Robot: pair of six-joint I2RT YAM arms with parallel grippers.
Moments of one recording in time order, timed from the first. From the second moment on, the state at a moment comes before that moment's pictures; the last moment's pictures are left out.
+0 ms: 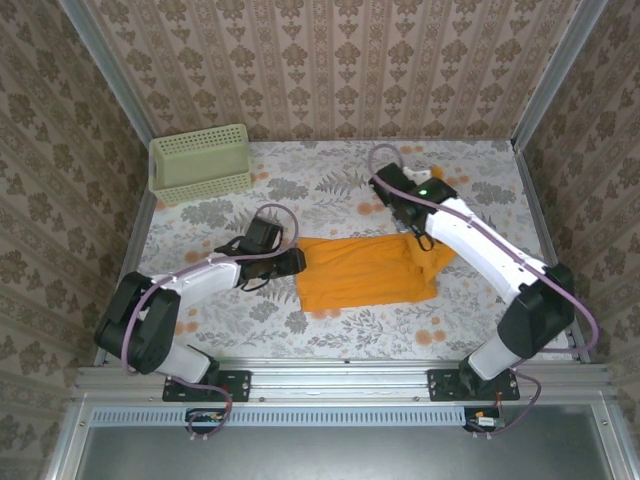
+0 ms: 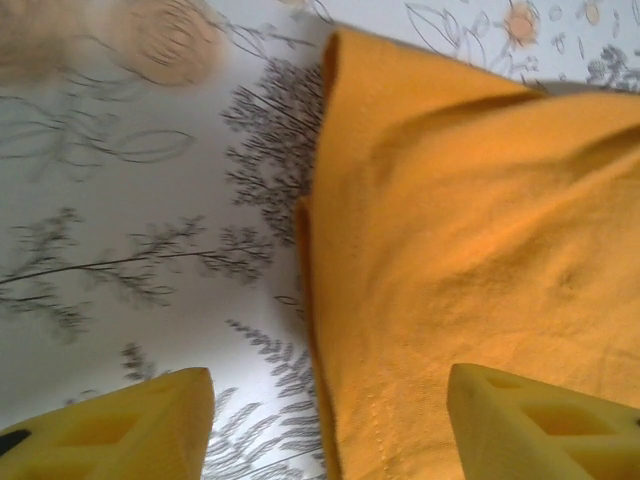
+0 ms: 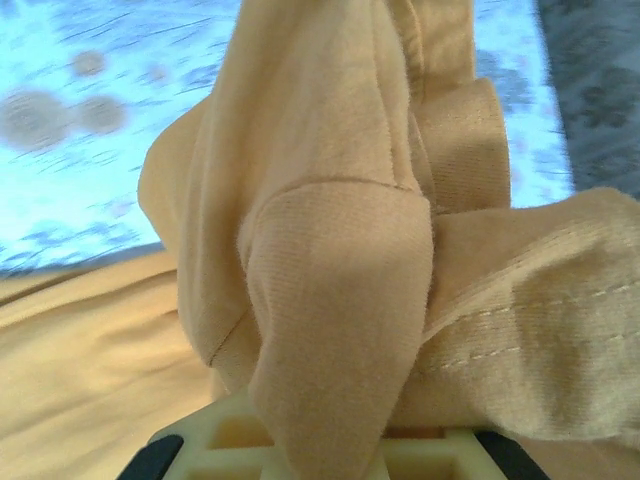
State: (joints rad) left arm -0.57 1.48 0.72 -0.21 0.17 -0.63; right arm 0.57 1.60 1.48 -1.15 0.64 0.55
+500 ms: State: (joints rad) left arm -0.60 1.56 0.64 -0.02 0.18 -0.72; right arm 0.76 1.88 1.62 -1.09 0.35 0.69
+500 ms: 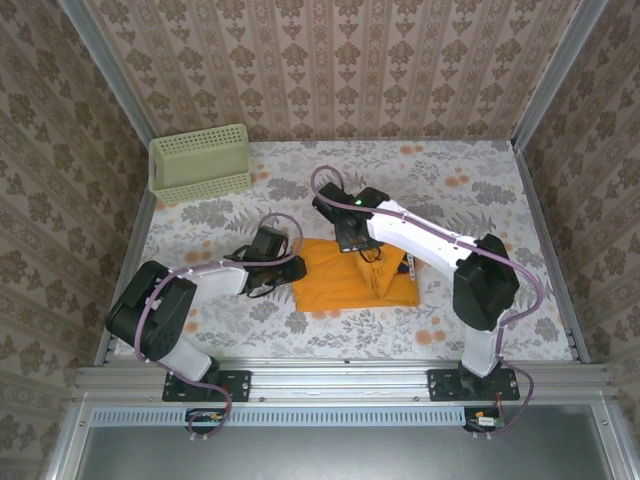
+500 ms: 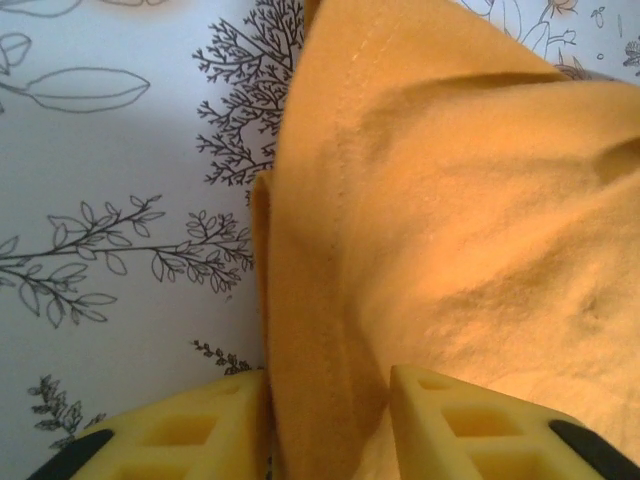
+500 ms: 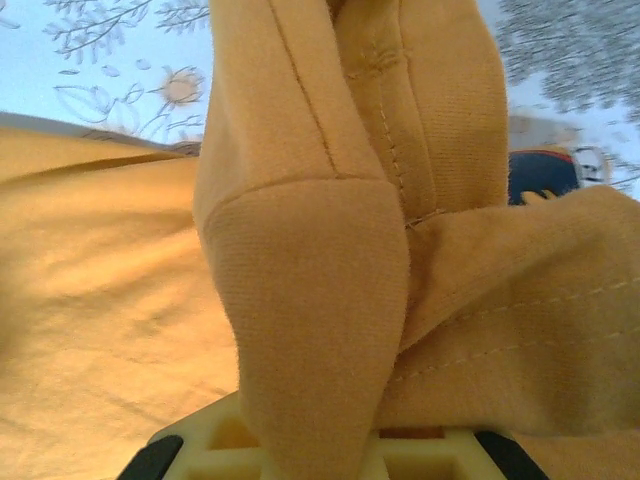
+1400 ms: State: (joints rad) left arm -0.63 1.22 0.55 -0.21 -0.02 -0.76; right arm 0.76 1.70 1.56 -0.92 0.07 0.70
